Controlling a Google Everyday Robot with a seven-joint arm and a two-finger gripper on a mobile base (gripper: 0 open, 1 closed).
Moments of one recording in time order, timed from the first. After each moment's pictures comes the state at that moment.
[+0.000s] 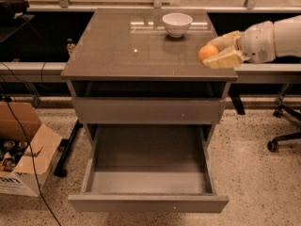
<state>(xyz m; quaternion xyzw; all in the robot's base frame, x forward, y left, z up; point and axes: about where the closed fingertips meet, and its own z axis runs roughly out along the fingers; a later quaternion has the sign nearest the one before) 0.635 -0.194 0.921 -0.54 0.67 0.20 0.47</state>
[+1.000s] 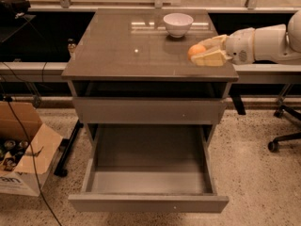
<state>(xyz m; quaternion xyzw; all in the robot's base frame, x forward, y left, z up) 0.681 -0.173 0.903 -0.47 0.69 0.23 0.50</state>
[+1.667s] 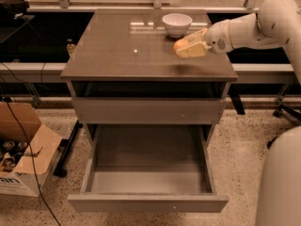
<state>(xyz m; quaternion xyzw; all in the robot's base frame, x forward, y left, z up) 0.740 -0.137 0.892 -0.48 0.70 0.25 0.46</state>
